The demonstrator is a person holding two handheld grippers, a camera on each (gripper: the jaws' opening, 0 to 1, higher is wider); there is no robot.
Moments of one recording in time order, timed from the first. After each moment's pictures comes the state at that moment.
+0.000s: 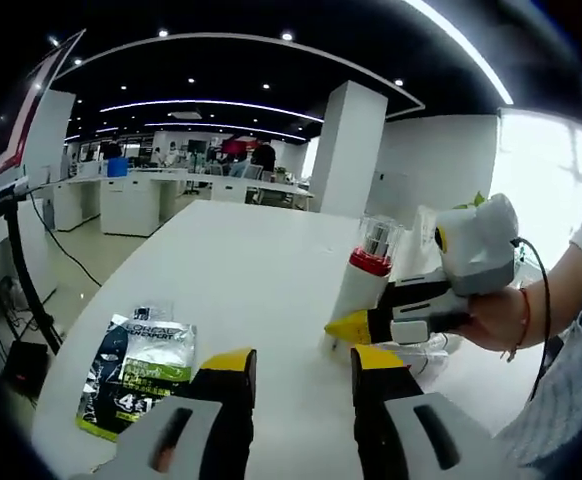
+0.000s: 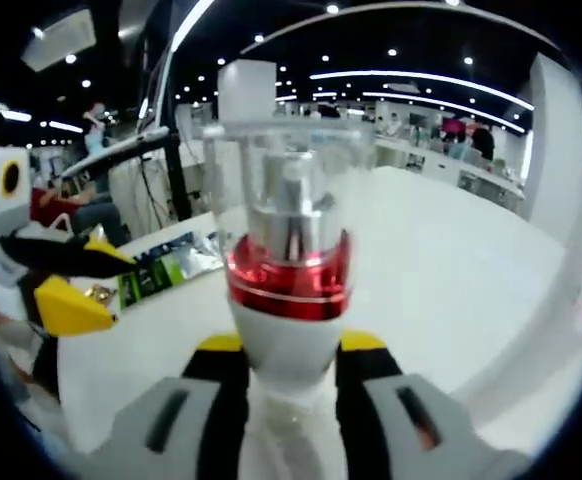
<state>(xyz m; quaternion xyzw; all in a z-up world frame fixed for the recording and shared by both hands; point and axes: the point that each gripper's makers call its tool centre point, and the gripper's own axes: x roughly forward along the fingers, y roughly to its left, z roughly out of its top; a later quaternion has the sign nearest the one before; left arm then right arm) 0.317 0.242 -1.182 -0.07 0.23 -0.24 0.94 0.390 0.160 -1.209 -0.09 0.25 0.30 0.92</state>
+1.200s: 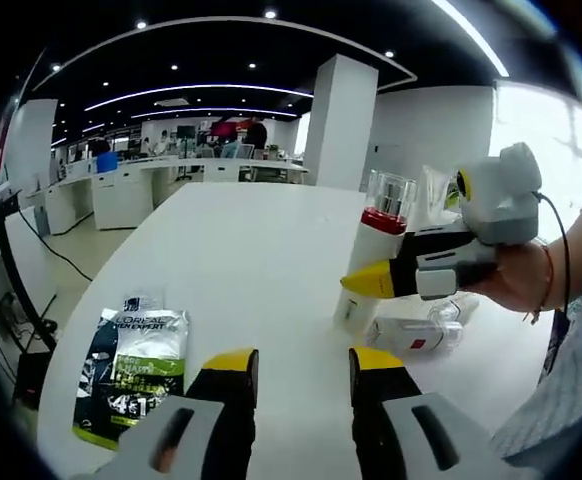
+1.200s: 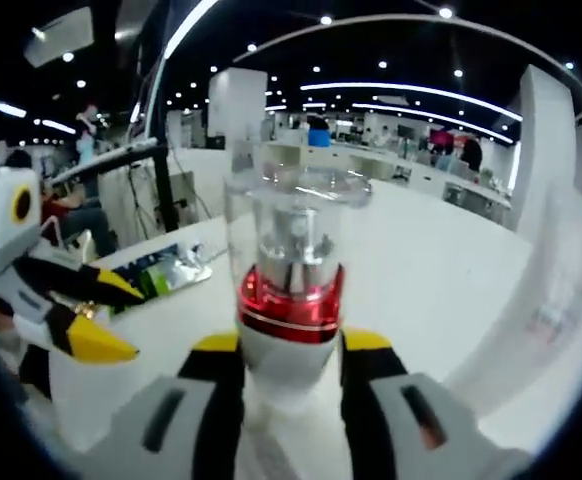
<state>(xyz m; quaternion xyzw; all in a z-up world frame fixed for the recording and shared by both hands) 0.326 0.236 -1.207 -0.03 0.27 -0.25 0.93 0.397 0.143 -1.191 -0.10 0.22 0.28 0.93</state>
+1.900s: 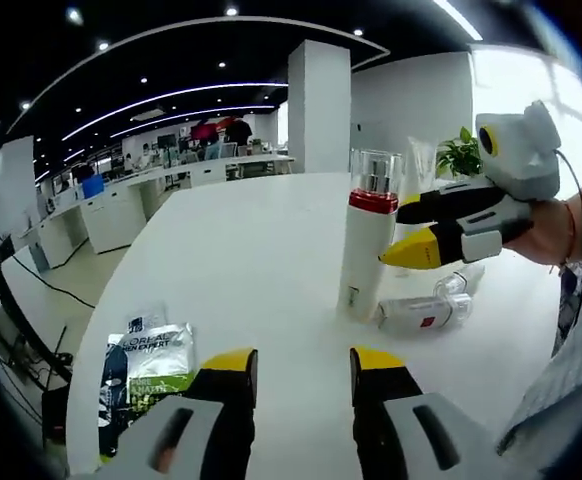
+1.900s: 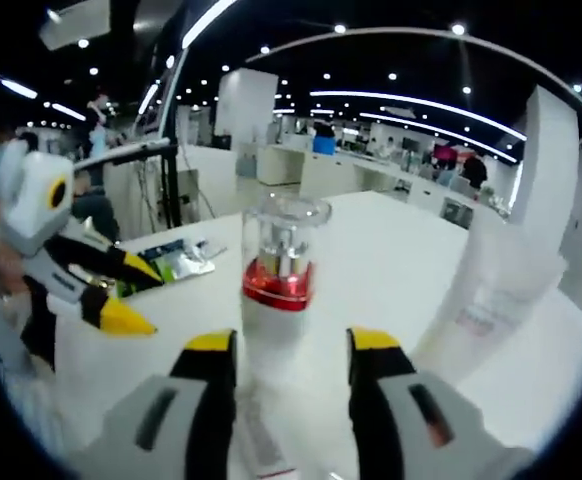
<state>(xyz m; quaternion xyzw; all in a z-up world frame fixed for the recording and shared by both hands) 0.324 0.240 -1.209 0.05 0.28 -0.27 0.92 0.372 0.118 -1.166 -0.13 0.19 0.29 0.93</state>
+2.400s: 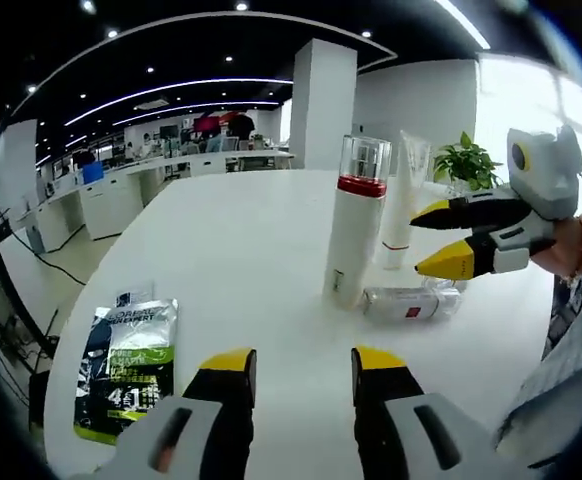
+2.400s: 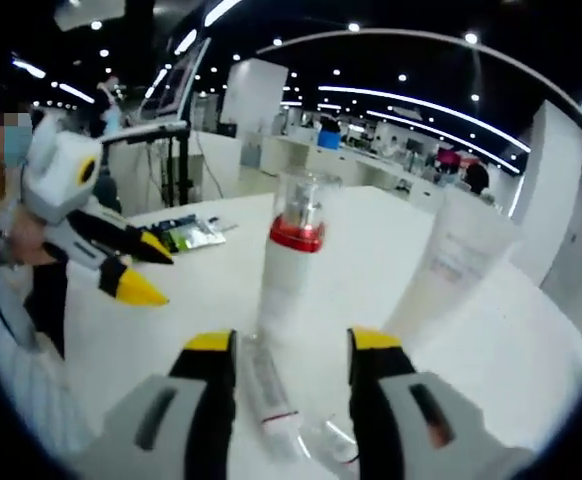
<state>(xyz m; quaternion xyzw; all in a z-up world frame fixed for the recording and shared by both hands) 0.308 0.228 -1.226 0.02 0.29 -0.27 0.92 0.332 0.095 -1.177 -0.16 0.20 0.28 0.92</state>
